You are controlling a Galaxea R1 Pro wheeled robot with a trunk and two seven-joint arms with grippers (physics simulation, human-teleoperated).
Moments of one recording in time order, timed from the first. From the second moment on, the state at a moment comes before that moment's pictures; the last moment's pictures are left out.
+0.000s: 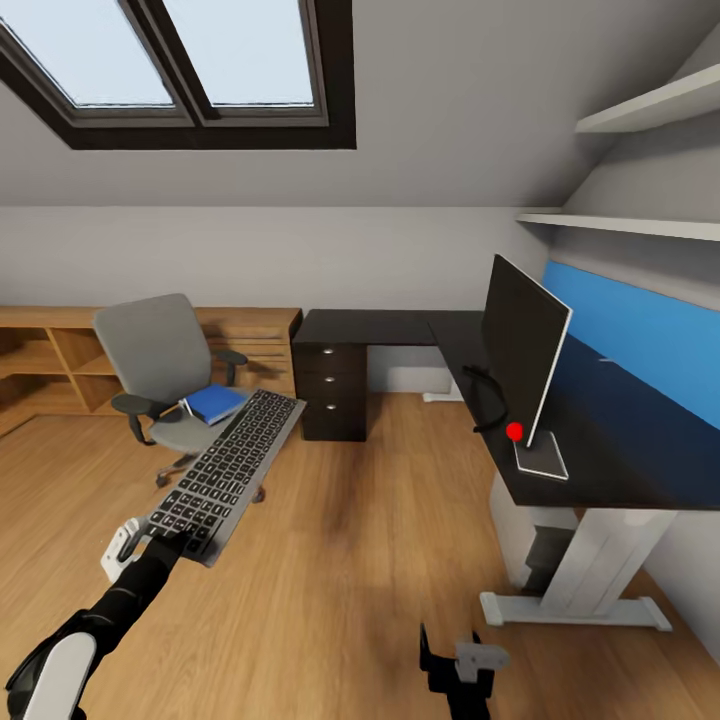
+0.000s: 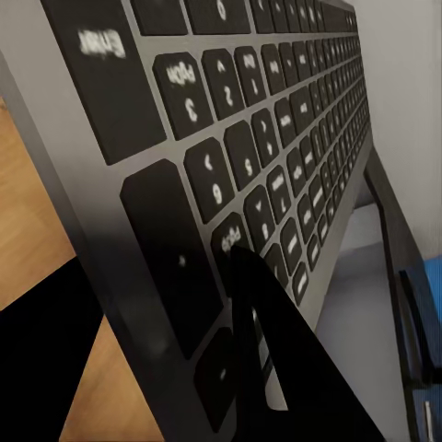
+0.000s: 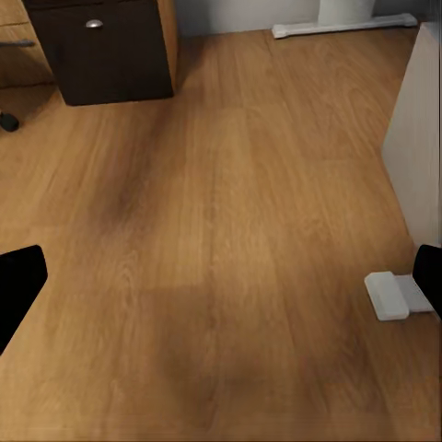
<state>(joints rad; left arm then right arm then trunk) -0.11 0.01 0.33 -1.54 0.98 0.46 0.05 -0.33 0.14 0.03 -0.28 0.01 -0.69 -0.15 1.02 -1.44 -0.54</state>
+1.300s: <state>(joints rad) -0.11 0.00 0.31 -1.53 0.97 0.45 0.06 -0.33 0.13 0.03 -0.12 0.02 -0.83 -0.15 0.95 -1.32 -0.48</state>
